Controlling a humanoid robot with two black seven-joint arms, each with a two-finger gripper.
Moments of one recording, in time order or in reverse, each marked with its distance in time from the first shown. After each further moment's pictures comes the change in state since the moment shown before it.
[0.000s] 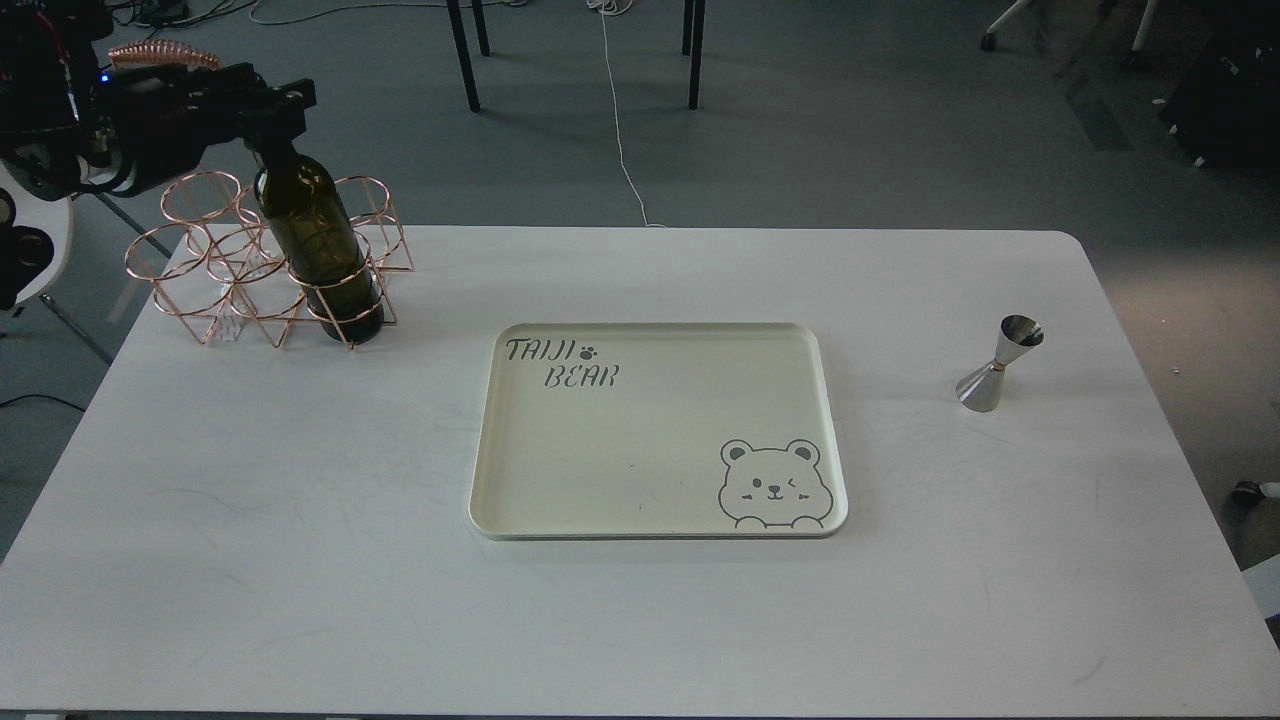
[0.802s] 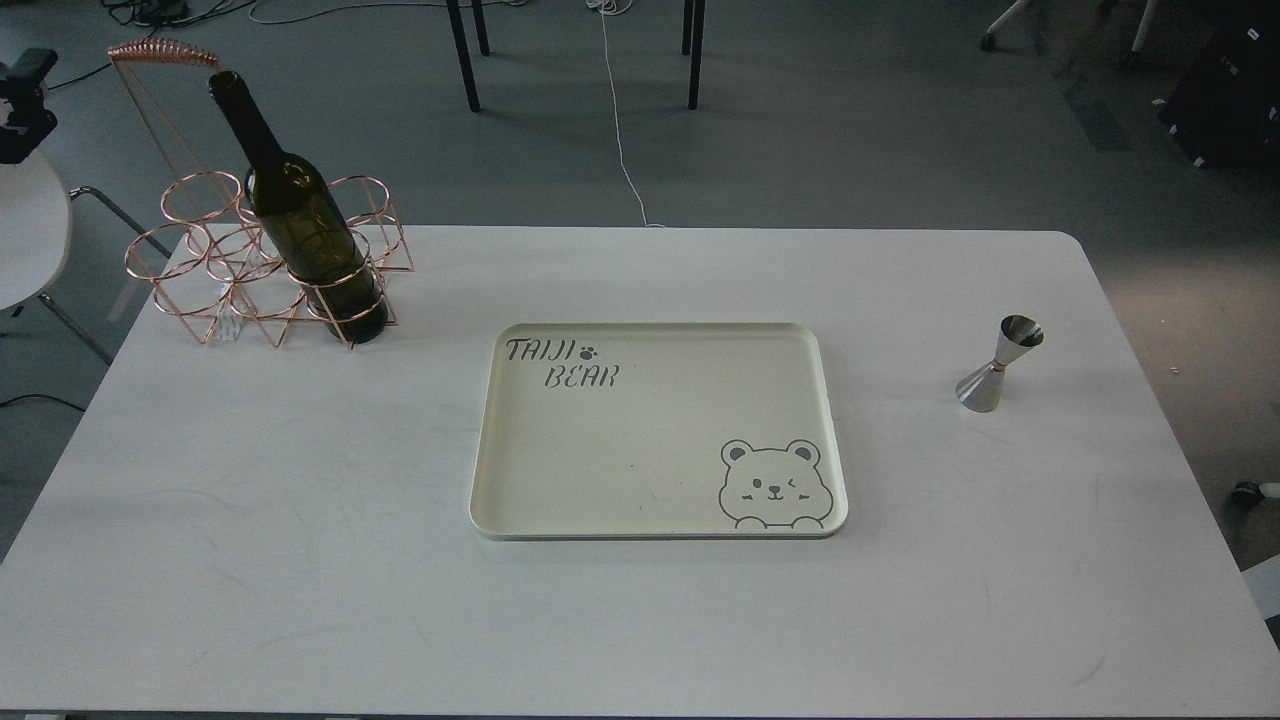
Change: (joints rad) left arm 0.145 0.055 0.010 0.291 -1.781 -0.068 -0.101; right arm -0.128 -0.001 0.018 -0.001 0.230 -0.015 0.000
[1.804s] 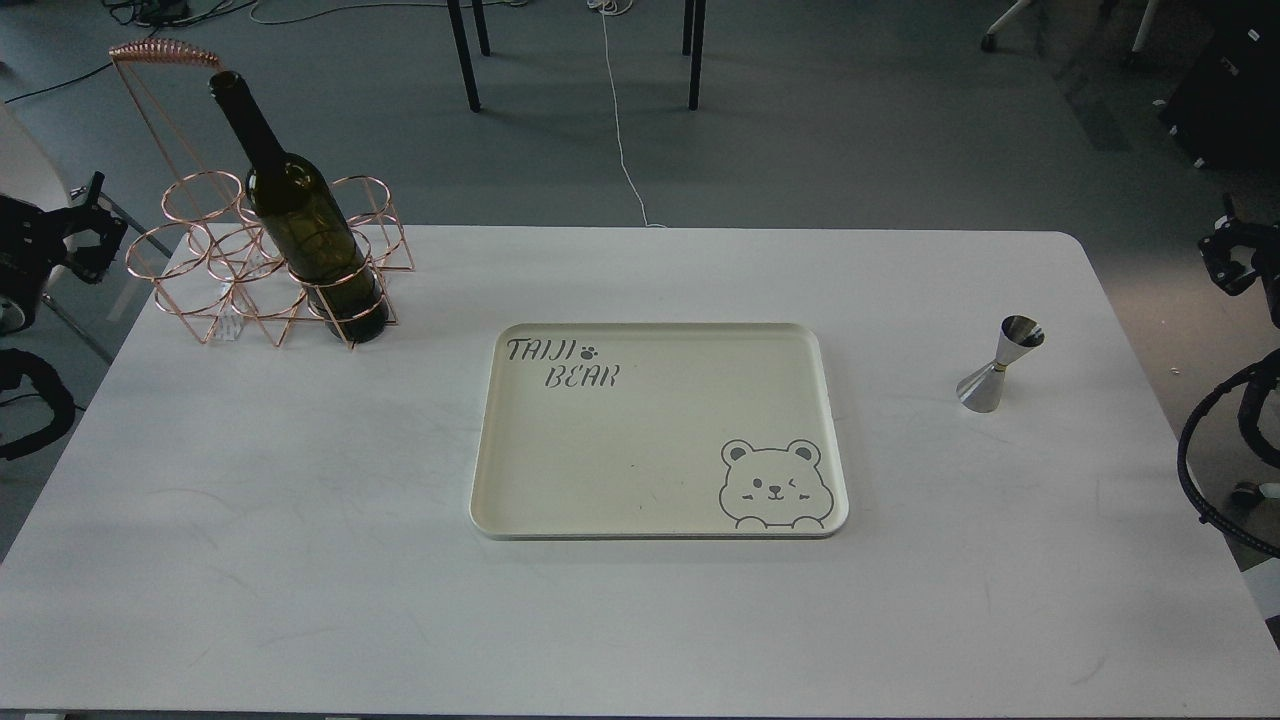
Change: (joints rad) left arm 0.232 -0.198 -0.174 0.169 -0.439 -0.197 -0.016; right arm -0.201 0.160 0.220 -0.145 0.501 0.209 -0.092
